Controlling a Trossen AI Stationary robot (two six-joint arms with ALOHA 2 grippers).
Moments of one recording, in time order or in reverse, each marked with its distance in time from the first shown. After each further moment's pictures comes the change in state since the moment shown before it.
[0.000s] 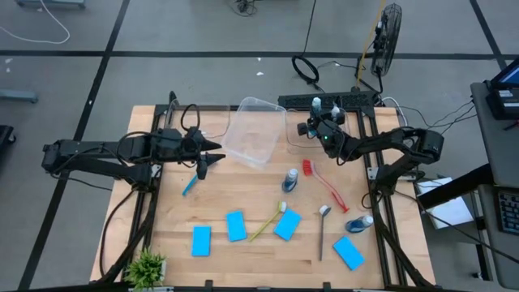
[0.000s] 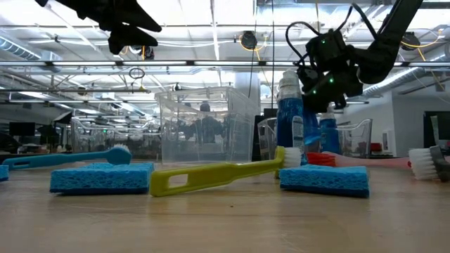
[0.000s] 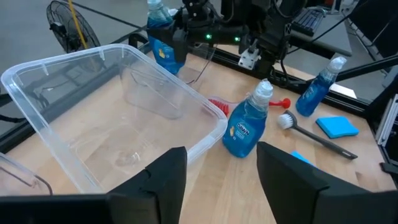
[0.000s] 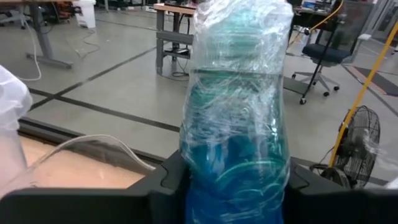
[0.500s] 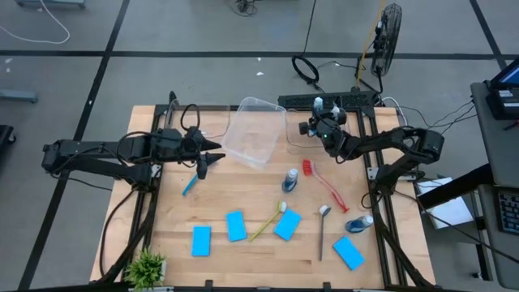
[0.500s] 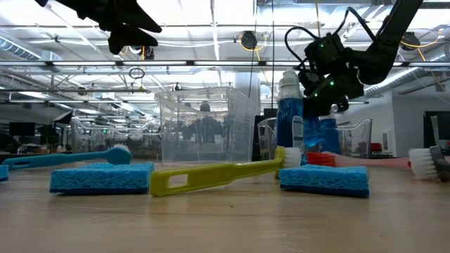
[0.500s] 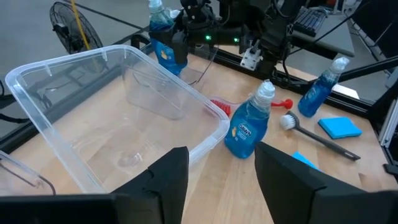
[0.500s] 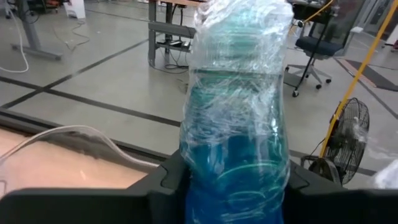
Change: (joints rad) left arm 0.000 0.000 0.000 0.000 -0.009 0.001; right arm -0.020 0.000 0.001 -0.052 0.000 0.025
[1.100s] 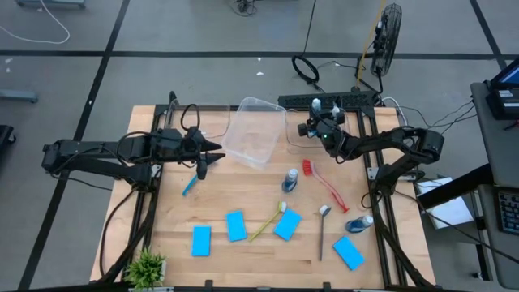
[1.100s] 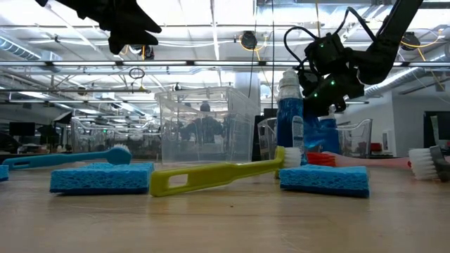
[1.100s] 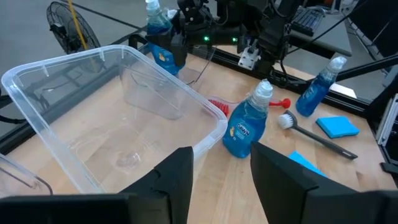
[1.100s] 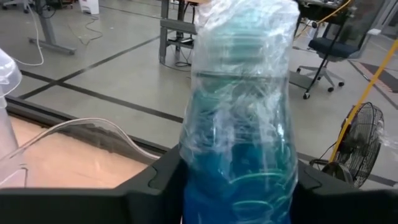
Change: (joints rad) left arm 0.000 0.000 0.001 0.000 0.009 0.003; right arm -0.002 0.000 0.000 -0.001 -0.050 -0.023
